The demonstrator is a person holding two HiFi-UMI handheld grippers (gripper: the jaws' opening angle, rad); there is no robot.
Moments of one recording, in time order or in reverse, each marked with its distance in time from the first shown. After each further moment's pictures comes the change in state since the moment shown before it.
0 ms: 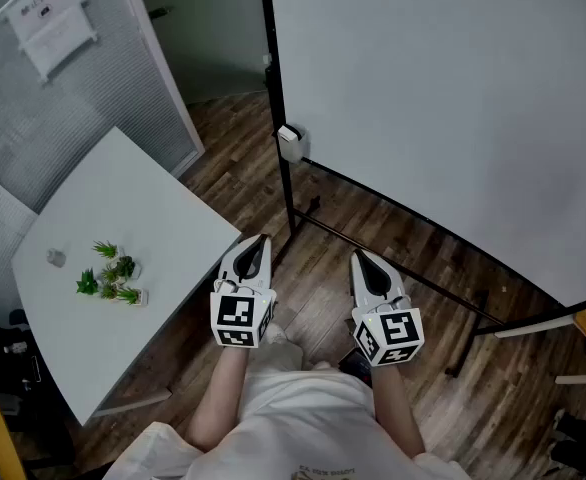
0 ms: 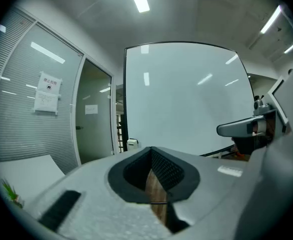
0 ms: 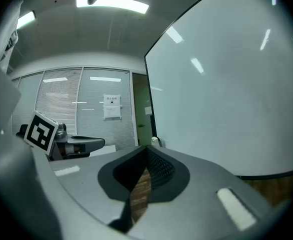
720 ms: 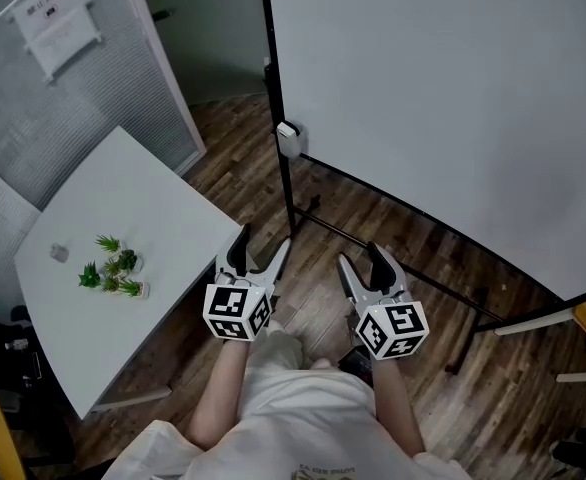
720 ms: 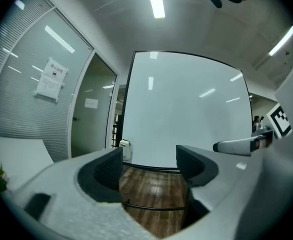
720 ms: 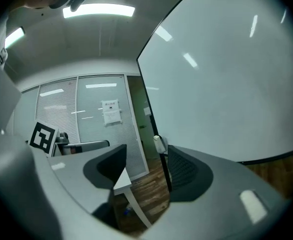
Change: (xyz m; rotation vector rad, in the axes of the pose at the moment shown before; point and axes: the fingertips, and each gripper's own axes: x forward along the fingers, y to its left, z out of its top) left arm -0.011 -0.017 0.011 -0.157 -0.054 -0.057; right arm -0.020 -0.001 -0.004 0.134 -0.003 0.017
